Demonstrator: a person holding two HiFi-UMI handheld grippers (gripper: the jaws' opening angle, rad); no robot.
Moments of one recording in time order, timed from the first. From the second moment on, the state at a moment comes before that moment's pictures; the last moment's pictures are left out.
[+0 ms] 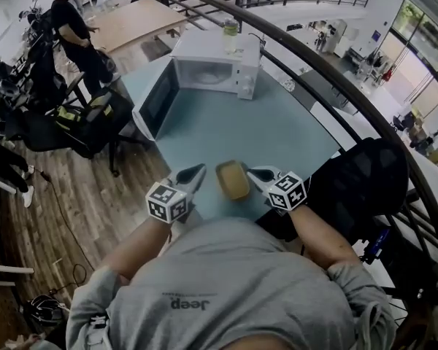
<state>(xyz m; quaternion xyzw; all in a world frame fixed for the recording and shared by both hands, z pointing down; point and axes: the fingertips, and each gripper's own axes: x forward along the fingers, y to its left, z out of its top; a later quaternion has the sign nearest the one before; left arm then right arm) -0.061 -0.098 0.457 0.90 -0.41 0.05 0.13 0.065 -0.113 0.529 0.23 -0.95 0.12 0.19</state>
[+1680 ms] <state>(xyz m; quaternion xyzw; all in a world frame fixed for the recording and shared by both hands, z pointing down) -0.062 -0.137 0.483 0.91 -0.38 0.05 0.16 0.083 -0.140 0.540 0.30 -0.92 0.19 0.14</state>
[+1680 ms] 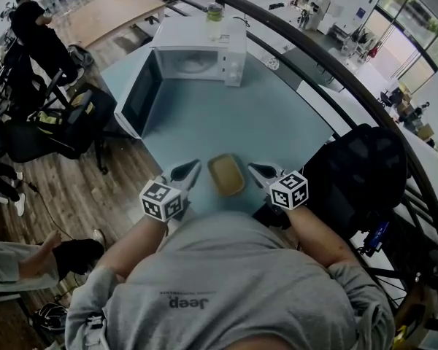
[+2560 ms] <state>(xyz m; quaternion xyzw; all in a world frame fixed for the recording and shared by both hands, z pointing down) -0.068 -0.126 0.479 0.91 -0.38 0.04 0.16 0.077 -0.129 0.542 0.29 -0.93 0.18 0.16</state>
